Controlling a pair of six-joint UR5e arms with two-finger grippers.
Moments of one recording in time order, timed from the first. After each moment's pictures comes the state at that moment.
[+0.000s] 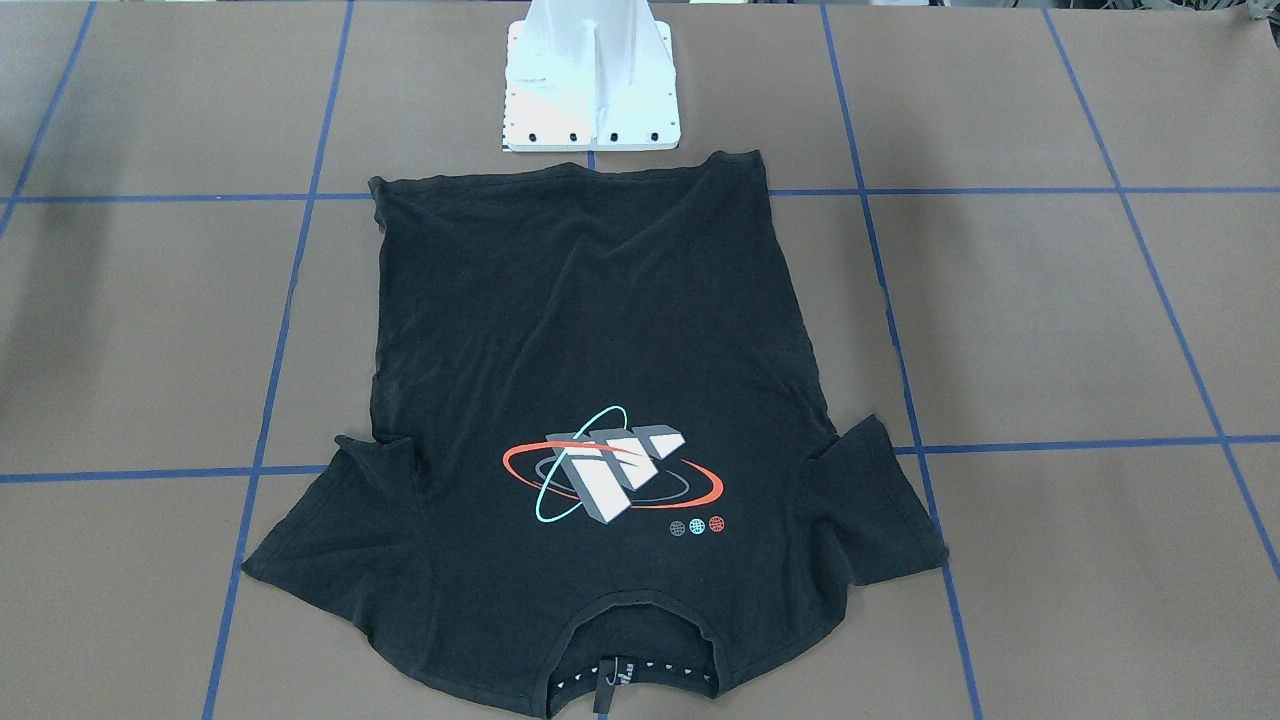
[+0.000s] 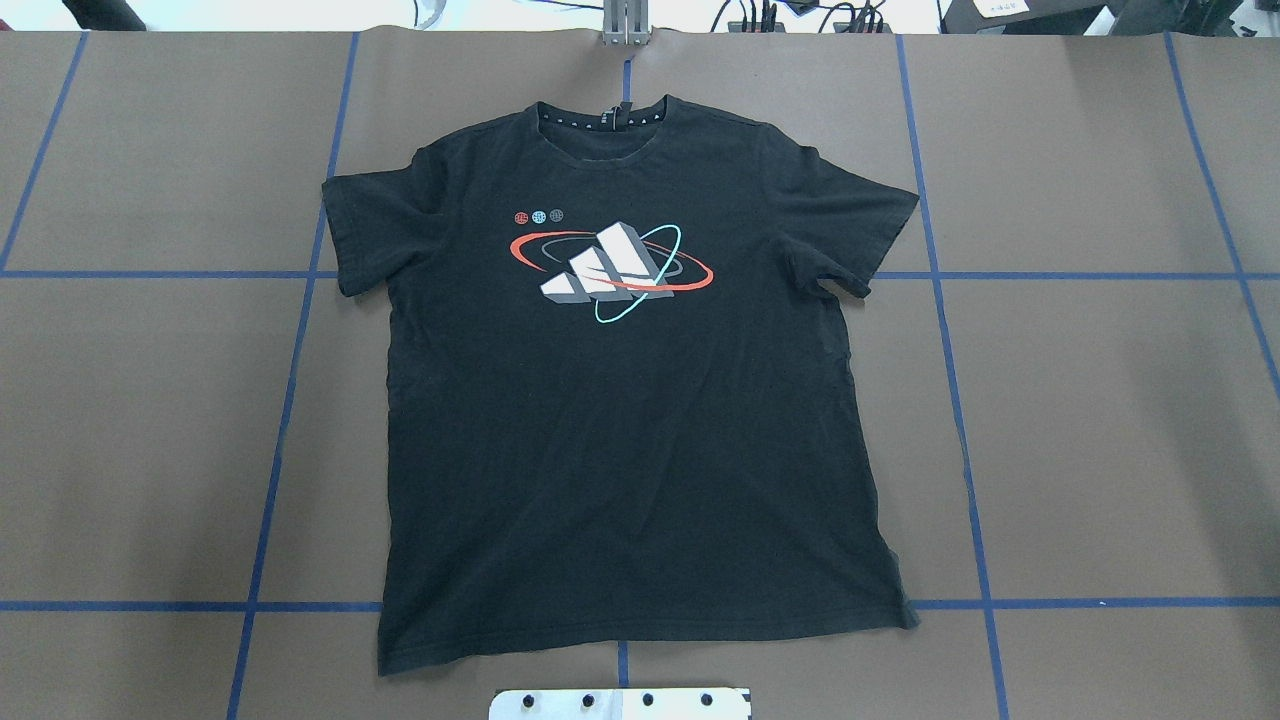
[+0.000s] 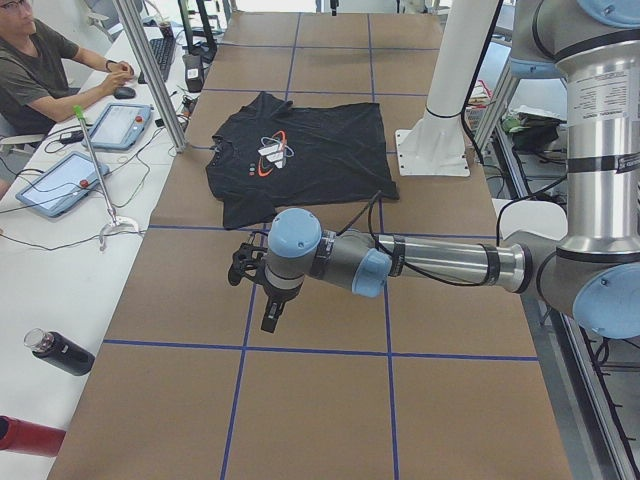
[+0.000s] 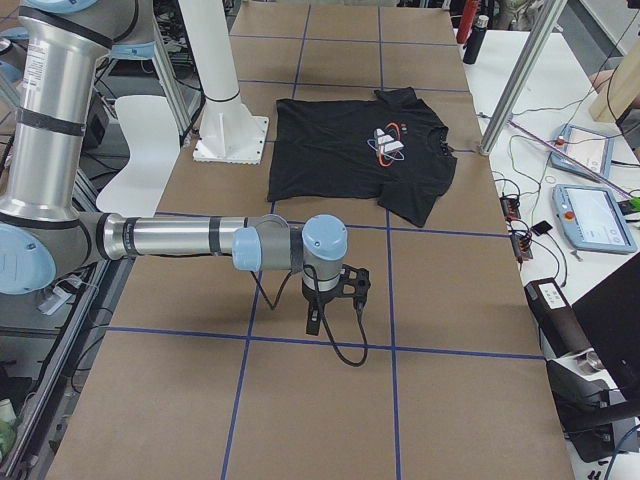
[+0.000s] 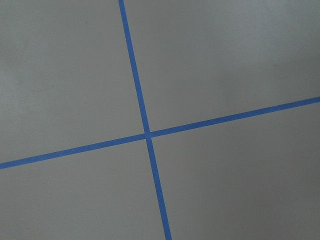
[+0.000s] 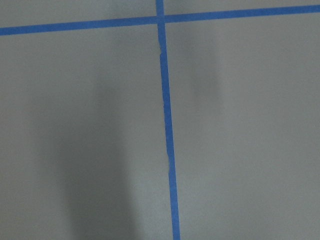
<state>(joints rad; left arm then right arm) -1.57 -1.45 -1.76 -1.82 -2.38 -0.02 1.47 -1.82 1.83 -1.51 2.31 0.20</state>
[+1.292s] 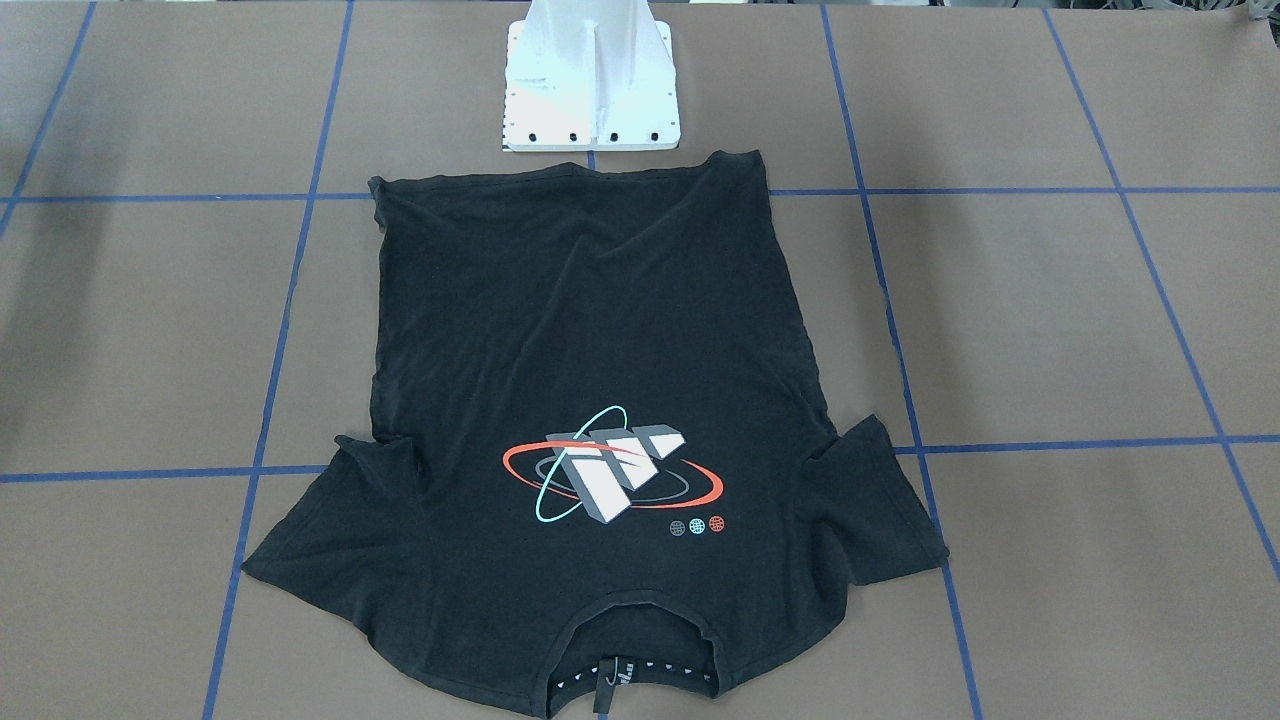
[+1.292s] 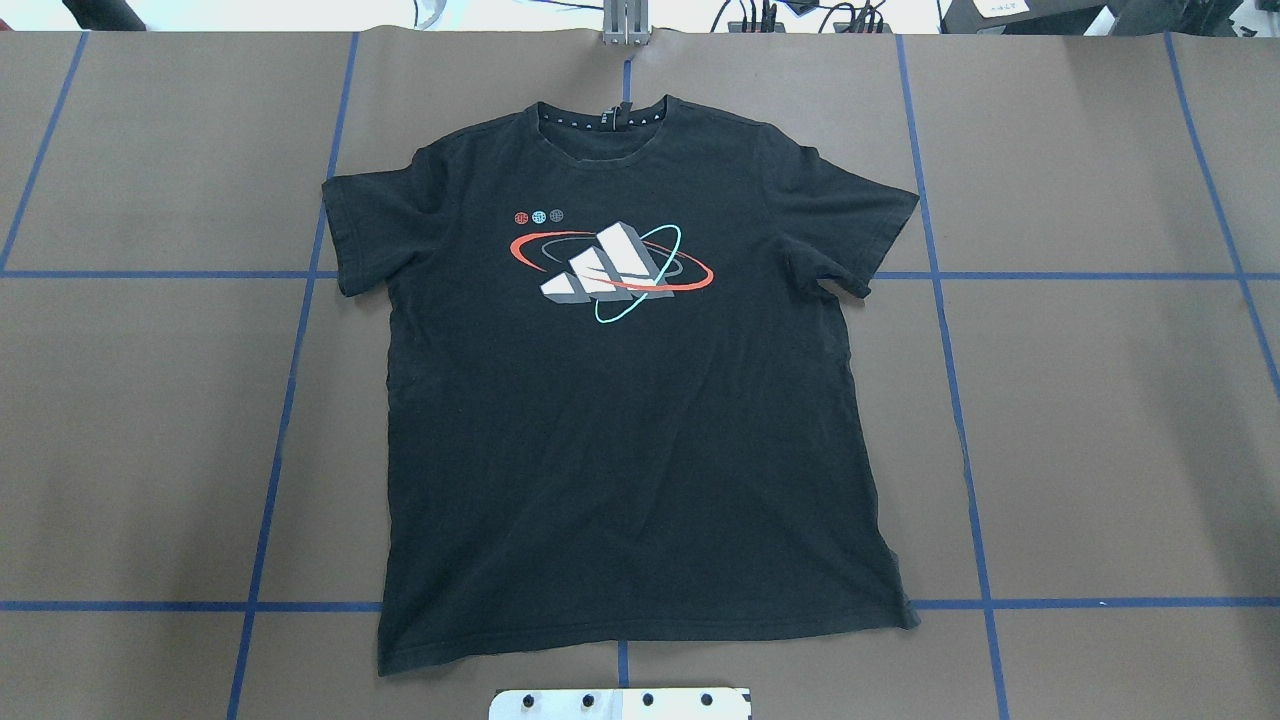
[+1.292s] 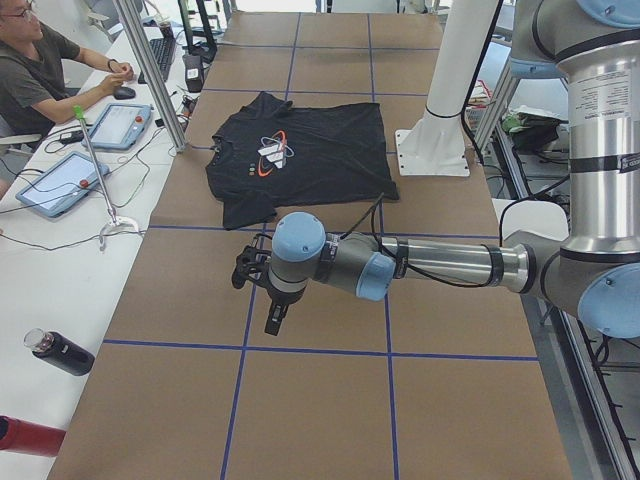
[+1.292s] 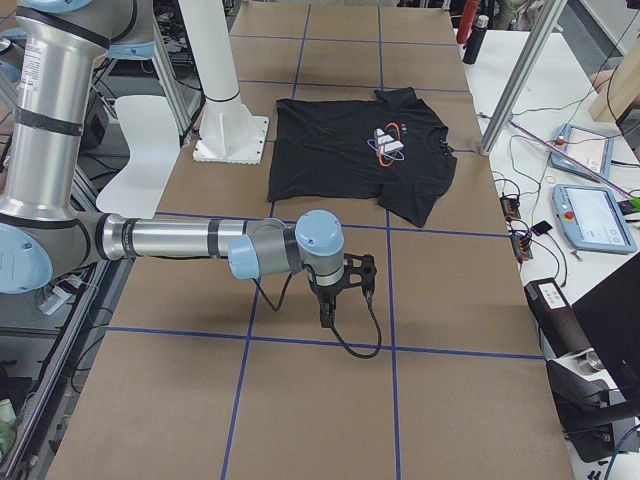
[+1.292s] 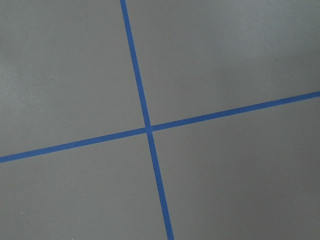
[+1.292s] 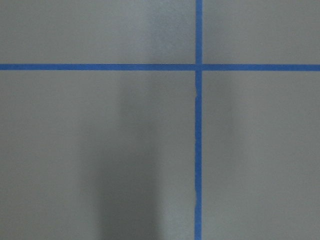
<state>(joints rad) -1.57 -1.43 -1.75 -1.84 -2.38 -0.02 1.48 -1.81 1.84 -1.35 2.37 0.21</state>
